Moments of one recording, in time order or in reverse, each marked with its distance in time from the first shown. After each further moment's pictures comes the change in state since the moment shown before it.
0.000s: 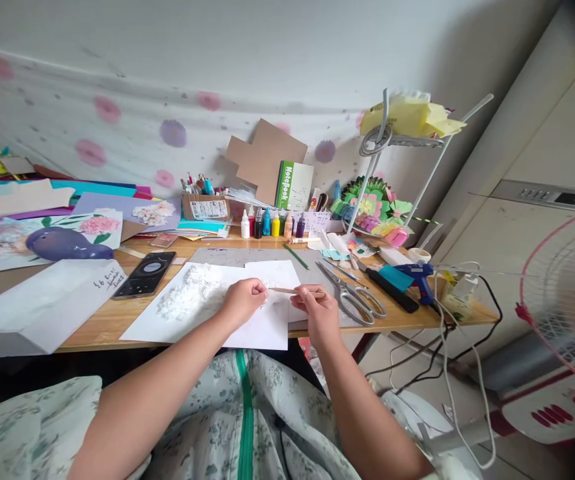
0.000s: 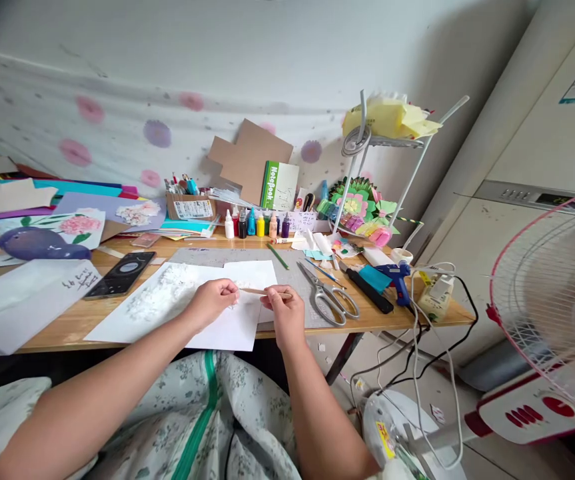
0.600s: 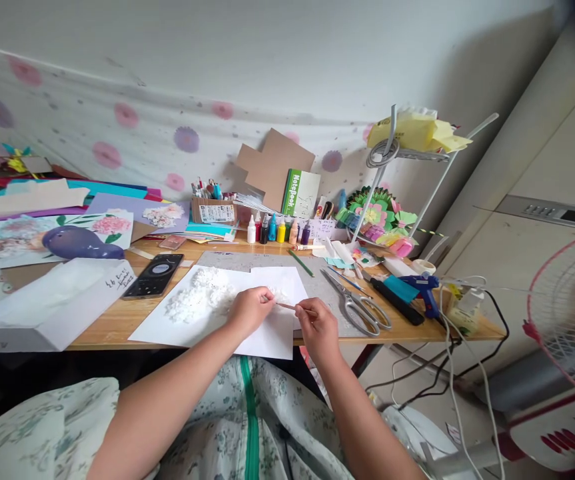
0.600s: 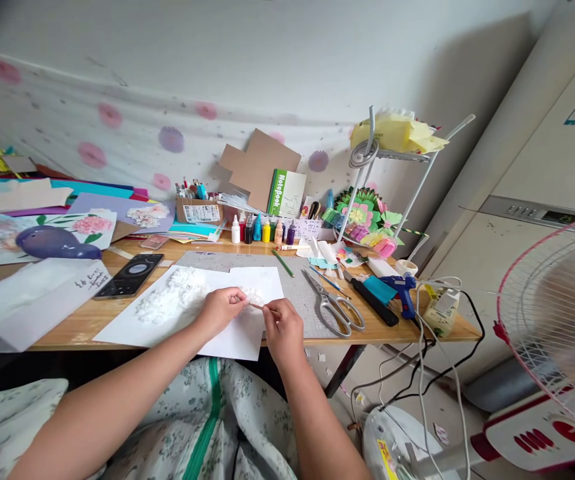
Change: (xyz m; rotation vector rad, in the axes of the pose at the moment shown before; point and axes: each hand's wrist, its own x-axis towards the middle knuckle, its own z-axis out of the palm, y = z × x) left_hand 0.002 -0.018 0.007 0.157 0.075 0.074; right_hand -0.013 0.002 -0.003 -0.784 -0.153 -0.522
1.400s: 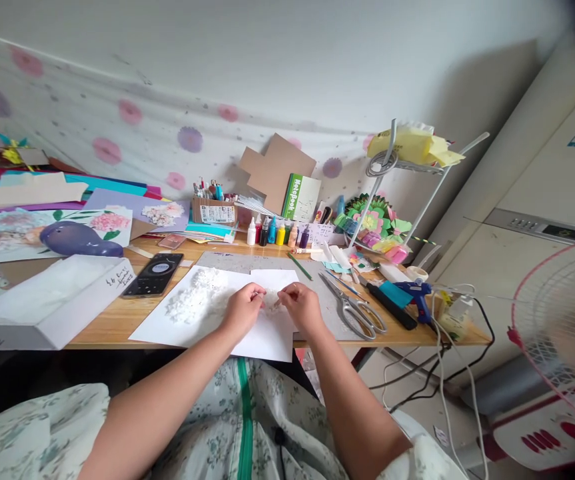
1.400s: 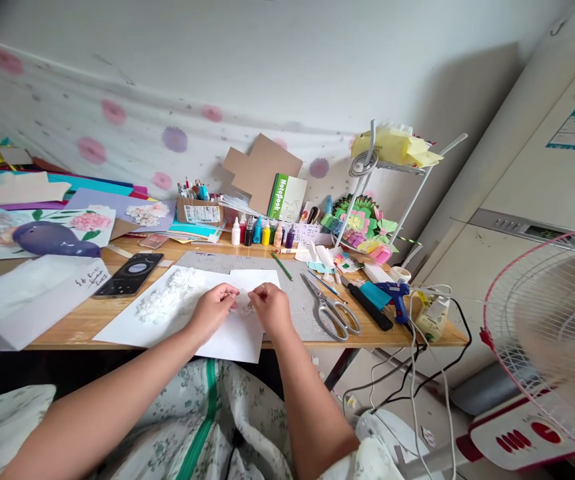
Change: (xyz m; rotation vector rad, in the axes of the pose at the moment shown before) left_hand -0.003 -0.002 -0.012 -0.119 0.099 -0.020; right_hand 0.050 -0.010 0.026 -0.089 -0.232 0.107
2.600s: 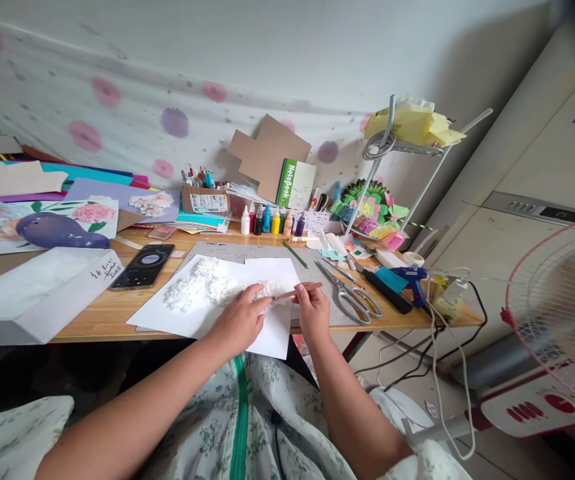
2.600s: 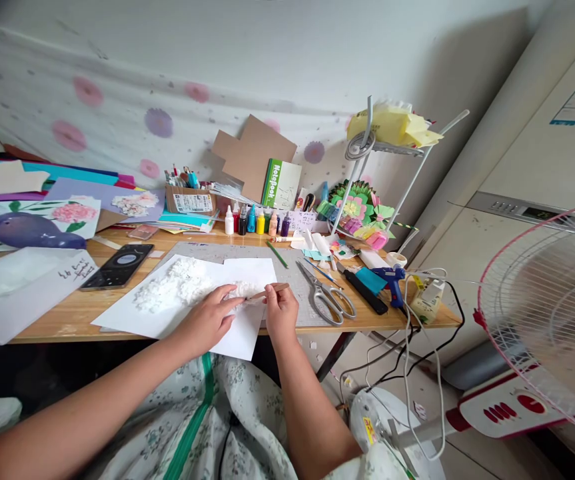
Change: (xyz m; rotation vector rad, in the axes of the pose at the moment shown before) left_hand -0.042 0.004 -0.010 0.650 -0.225 0.510; right_hand -0.038 0.022 -0.001 0.410 0.368 0.198
